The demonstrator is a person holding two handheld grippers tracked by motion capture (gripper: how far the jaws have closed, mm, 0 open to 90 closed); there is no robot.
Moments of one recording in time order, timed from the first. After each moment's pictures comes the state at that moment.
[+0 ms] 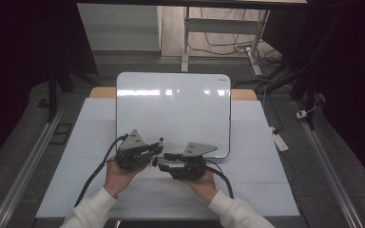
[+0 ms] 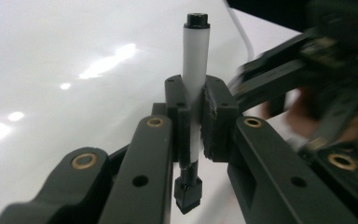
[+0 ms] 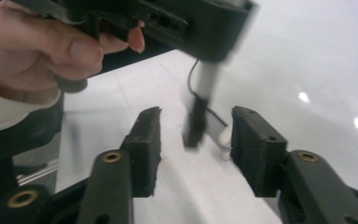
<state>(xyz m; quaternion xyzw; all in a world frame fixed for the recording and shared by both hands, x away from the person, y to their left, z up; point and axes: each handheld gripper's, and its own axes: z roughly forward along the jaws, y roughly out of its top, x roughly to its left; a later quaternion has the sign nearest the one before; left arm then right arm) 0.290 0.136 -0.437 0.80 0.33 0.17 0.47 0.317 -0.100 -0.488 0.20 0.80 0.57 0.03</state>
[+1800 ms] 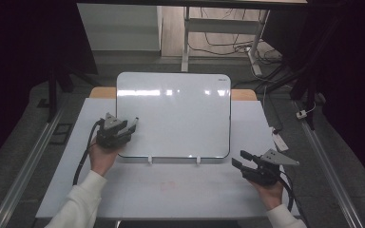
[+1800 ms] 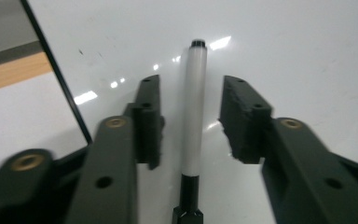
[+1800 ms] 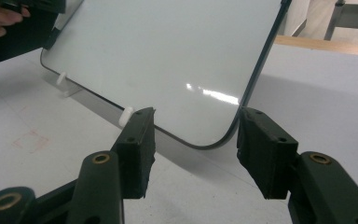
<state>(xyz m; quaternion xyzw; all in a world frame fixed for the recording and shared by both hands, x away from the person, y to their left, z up) 0.345 0.200 -0.463 0.74 0.47 0.26 0.42 0.306 -0.299 -0.484 0.35 0.75 0.53 0.19</state>
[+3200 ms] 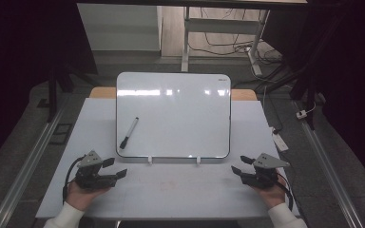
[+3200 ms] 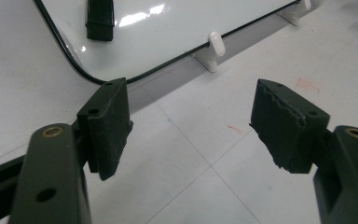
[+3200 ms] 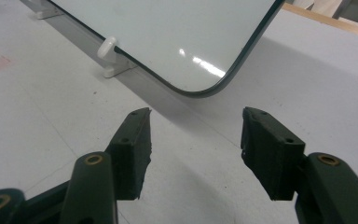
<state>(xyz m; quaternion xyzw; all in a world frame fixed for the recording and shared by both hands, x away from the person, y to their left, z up) 0.251 0.234 -0.509 0.78 0.43 0.13 0.43 0.311 -0.302 -0.505 0.29 0.82 0.44 0.22</state>
